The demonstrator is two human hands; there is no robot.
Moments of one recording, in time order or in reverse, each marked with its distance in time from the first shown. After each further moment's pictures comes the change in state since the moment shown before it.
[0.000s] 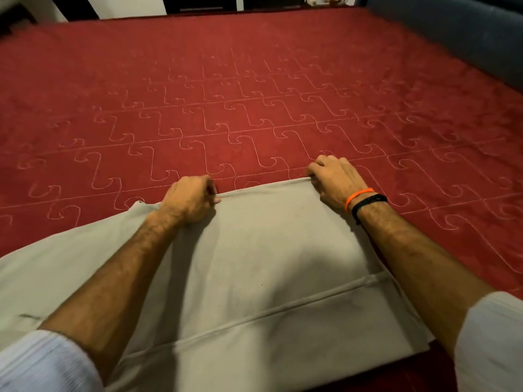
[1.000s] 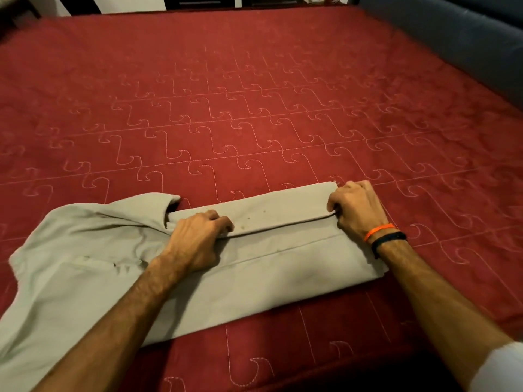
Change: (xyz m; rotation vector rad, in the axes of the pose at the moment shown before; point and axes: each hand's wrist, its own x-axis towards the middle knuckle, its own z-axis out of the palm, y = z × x) left_hand -0.165 0.008 0.028 0.205 0.032 0.310; right_hand -0.150 -0.026 -0.047 0.019 -0.048 0.094
